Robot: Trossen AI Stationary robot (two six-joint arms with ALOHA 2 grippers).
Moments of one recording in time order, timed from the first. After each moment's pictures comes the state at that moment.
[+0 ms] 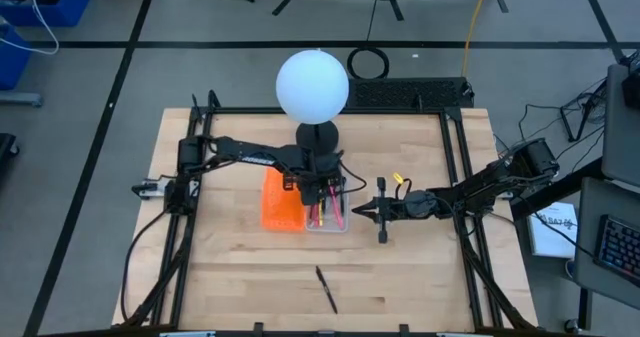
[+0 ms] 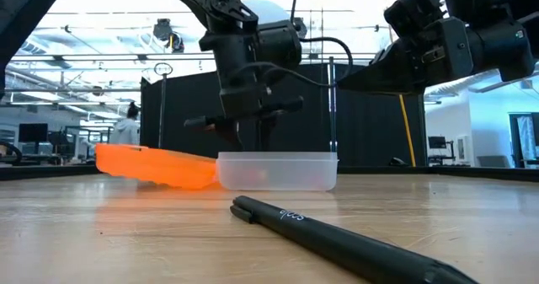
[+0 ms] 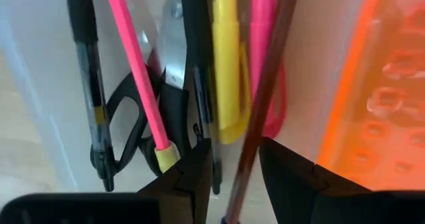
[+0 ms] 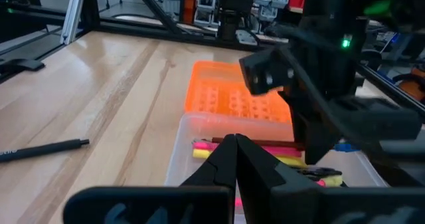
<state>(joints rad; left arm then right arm) 0.14 2.04 1.47 -0.73 -0.04 1.71 0.24 1.46 0.31 0.93 0.26 -0.07</state>
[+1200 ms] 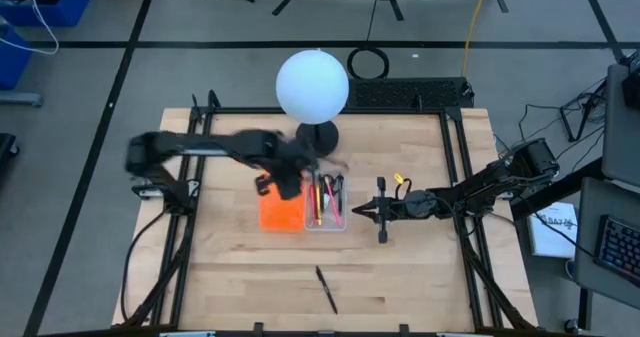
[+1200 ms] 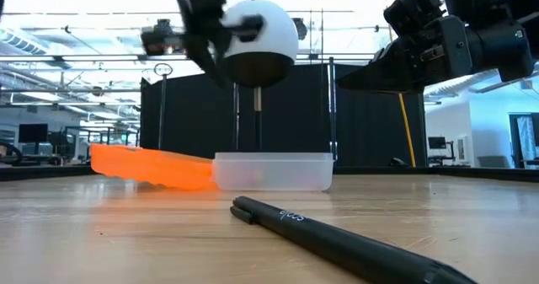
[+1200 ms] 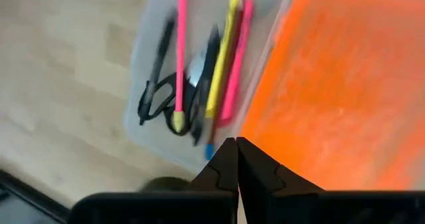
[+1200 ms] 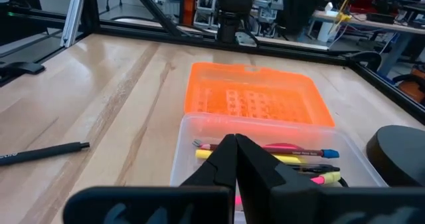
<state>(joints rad) 0.10 1.70 1.44 -0.97 0.03 1.38 0.24 1.46 0.31 0.94 0.27 -0.06</state>
